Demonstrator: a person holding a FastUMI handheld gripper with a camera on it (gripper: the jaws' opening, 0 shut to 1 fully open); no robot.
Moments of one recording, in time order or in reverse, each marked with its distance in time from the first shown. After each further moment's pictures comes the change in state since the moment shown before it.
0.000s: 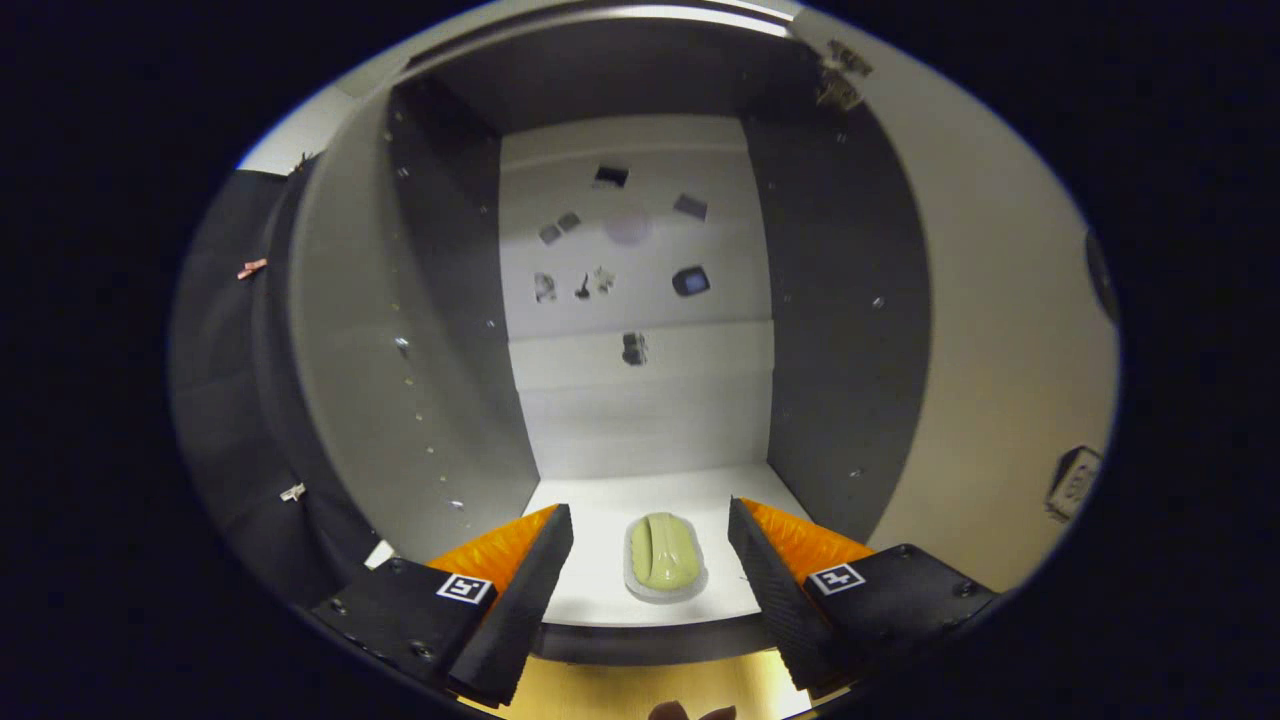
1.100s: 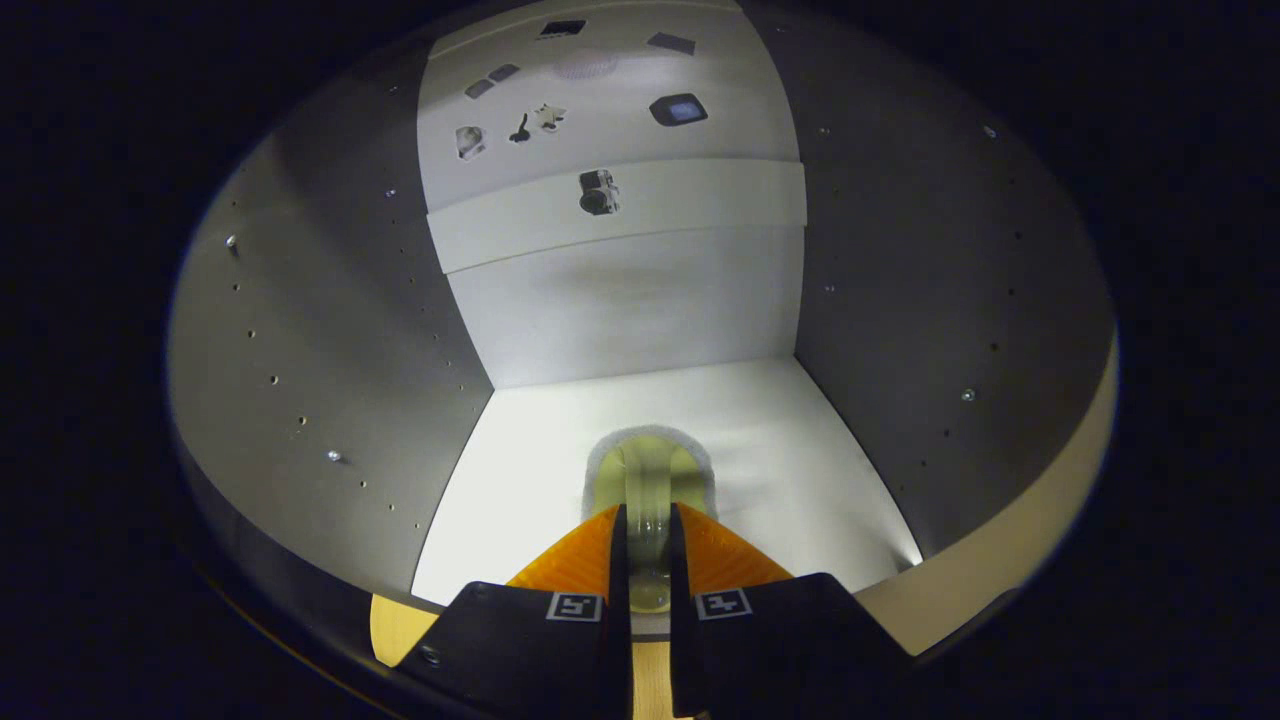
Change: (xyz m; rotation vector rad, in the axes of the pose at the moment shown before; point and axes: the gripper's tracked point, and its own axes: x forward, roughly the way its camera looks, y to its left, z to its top) arm 0.130 -0.018 -0.120 0.052 0.436 -0.015
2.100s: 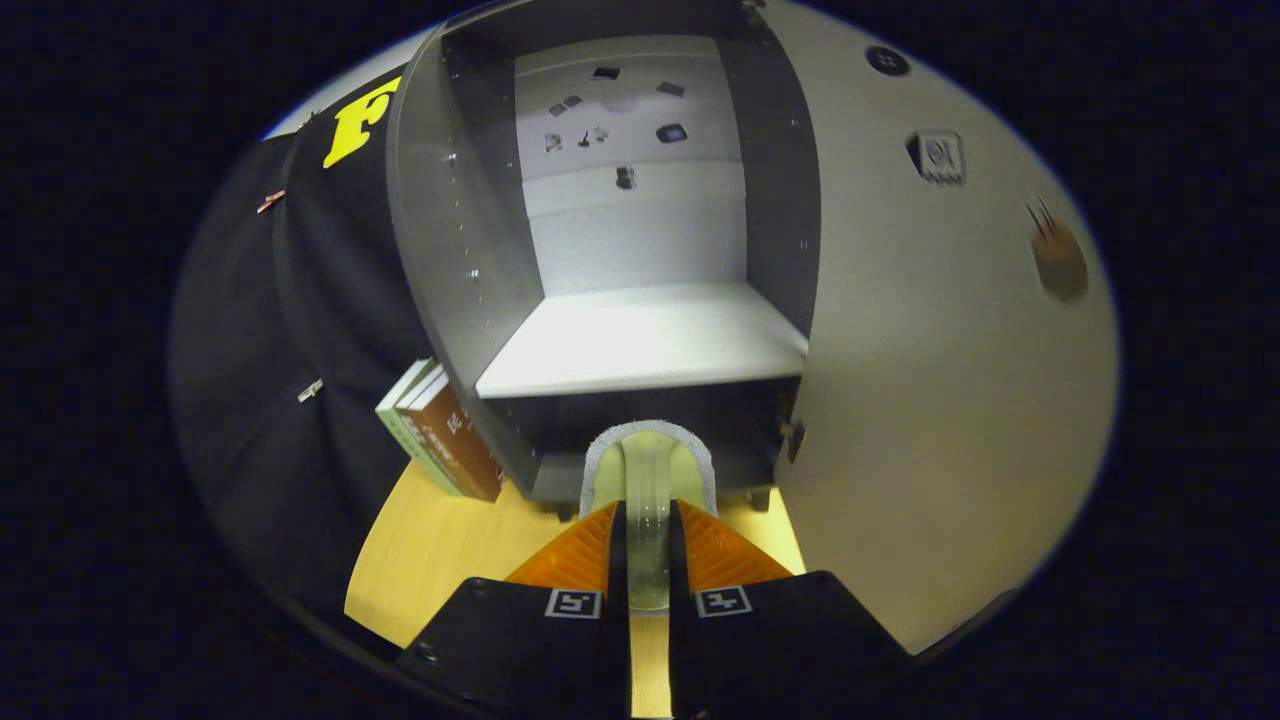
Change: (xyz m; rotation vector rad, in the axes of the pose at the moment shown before) arm -0.186 -0.016 -0.118 -0.064 -0.051 0.017
